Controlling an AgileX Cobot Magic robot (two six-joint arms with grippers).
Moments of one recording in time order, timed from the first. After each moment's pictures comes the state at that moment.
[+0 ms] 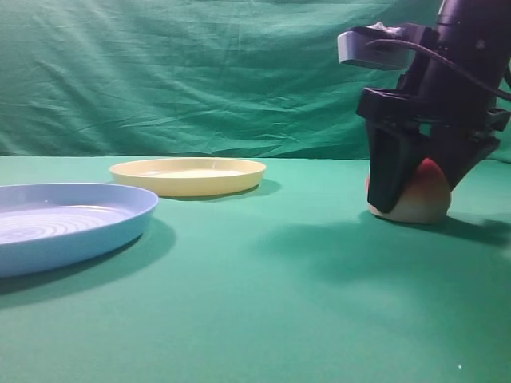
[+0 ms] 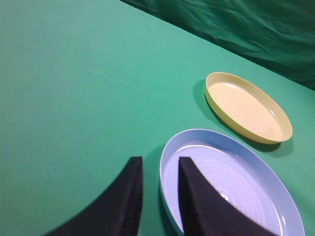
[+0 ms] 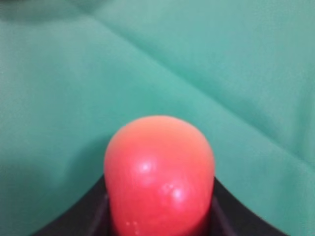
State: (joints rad) left arm 0.02 -0.01 0.02 -0.14 0.35 -0.12; right arm 0.42 1.83 -1.23 0.19 0.62 -0.28
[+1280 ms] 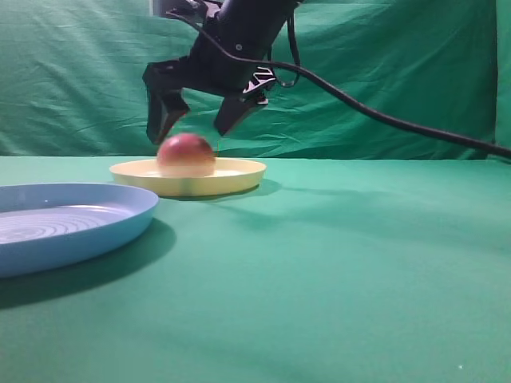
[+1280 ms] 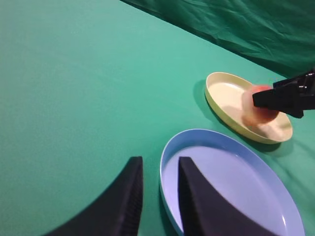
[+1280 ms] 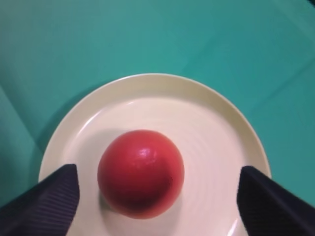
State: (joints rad) left arm 0.02 -0.01 0.02 -0.14 0.35 -0.12; right arm 0.64 2.11 -1.83 0.13 0.62 -0.33
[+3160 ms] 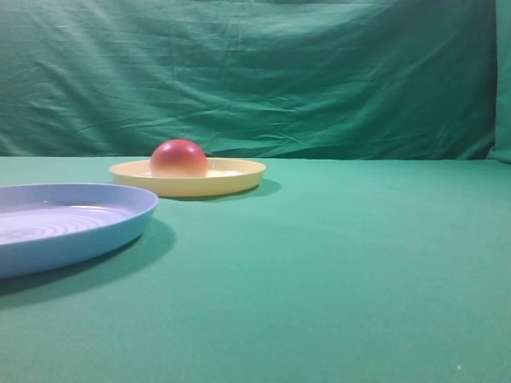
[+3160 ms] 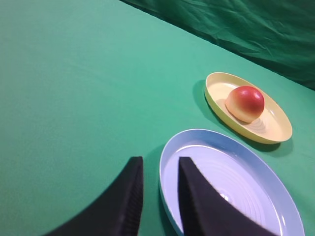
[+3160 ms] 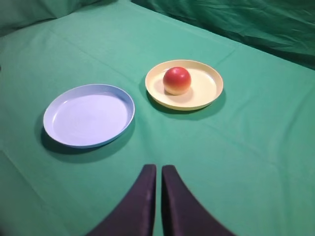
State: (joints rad) left arm 0.02 -0.01 0.02 -0.14 0.35 -0.12; right arm 0.64 0.45 -0.62 0.09 0.70 -0.08
